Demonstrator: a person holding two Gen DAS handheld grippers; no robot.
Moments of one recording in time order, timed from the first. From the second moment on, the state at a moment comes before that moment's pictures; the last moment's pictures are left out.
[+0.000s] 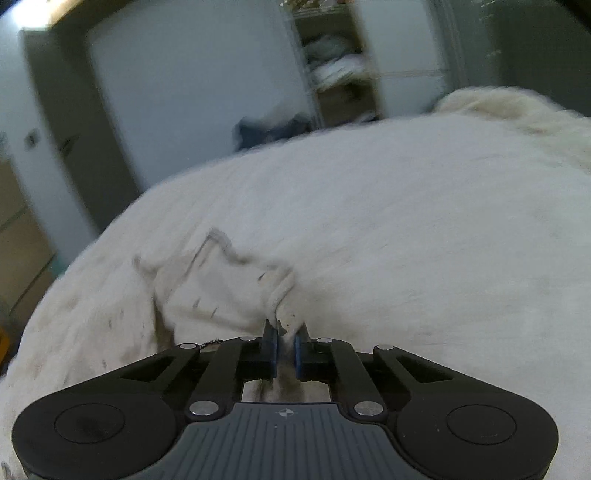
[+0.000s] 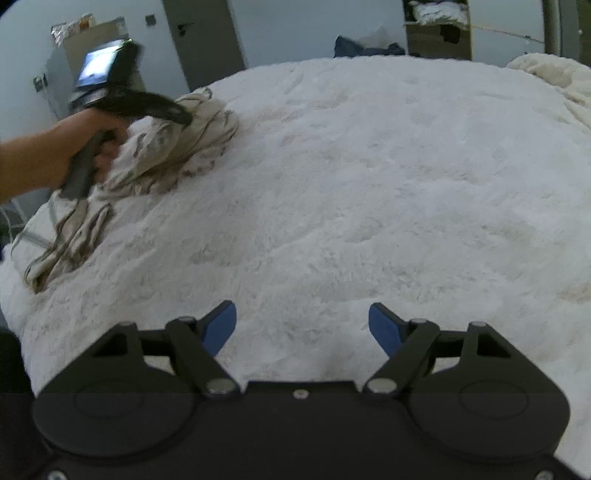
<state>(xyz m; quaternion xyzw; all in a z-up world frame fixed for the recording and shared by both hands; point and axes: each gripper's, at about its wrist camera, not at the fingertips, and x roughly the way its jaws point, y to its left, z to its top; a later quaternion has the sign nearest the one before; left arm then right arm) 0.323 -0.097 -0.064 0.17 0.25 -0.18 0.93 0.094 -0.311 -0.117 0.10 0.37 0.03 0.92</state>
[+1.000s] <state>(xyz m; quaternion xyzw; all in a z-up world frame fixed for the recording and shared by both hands) 0.157 -0.056 -0.096 0.04 0.34 -0.19 0.92 0.067 -0.365 -0.103 0.13 0.34 -0.09 0.93</state>
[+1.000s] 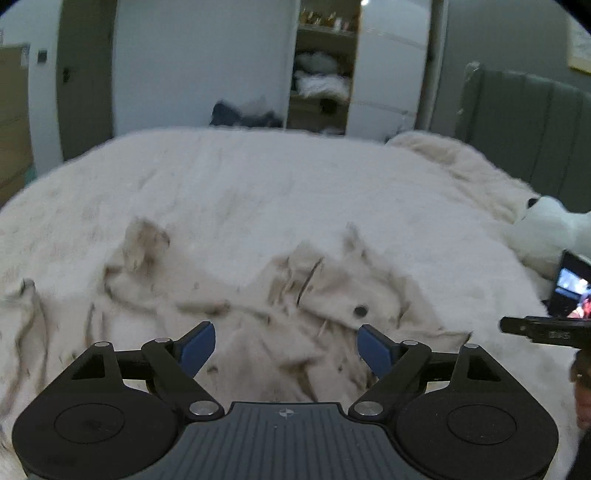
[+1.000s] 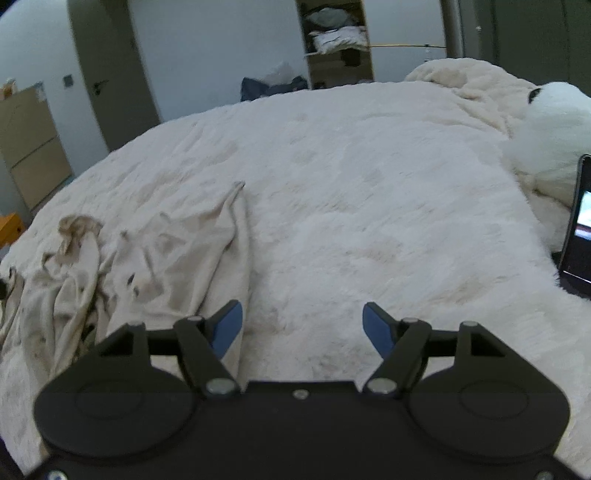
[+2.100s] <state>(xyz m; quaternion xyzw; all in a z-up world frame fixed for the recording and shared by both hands) 0.158 -0.057 -0.151 0.04 0.40 -0.16 0.90 0.068 -0.358 -0.105 0.13 0.35 -0.07 0.93</state>
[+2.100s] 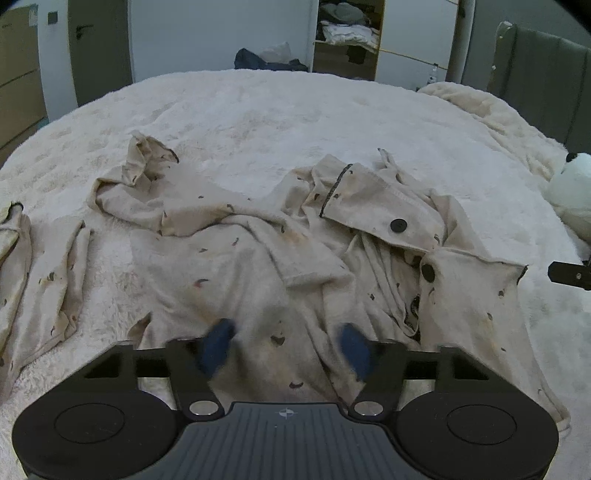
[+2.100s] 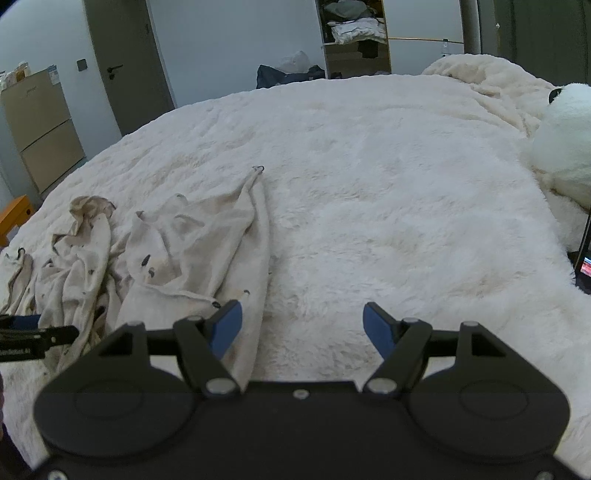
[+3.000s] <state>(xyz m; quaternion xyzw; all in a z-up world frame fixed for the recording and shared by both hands) 0.160 -0.054 -0.156 0.03 0.41 -0.17 0.89 0.068 -0.356 -0.105 0.13 0.35 -0.07 0.93</state>
